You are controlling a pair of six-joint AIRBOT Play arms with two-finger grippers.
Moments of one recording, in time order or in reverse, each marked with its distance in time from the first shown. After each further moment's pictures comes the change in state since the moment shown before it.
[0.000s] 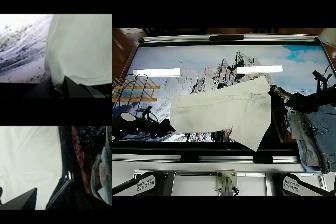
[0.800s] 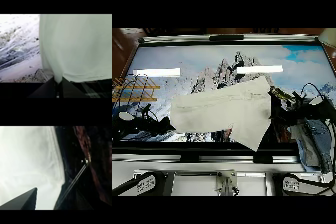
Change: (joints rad) left arm -0.005 0.047 0.010 -0.042 -0.034 0.013; right arm 0.061 -0.128 -0.274 0.124 -0.199 -0.016
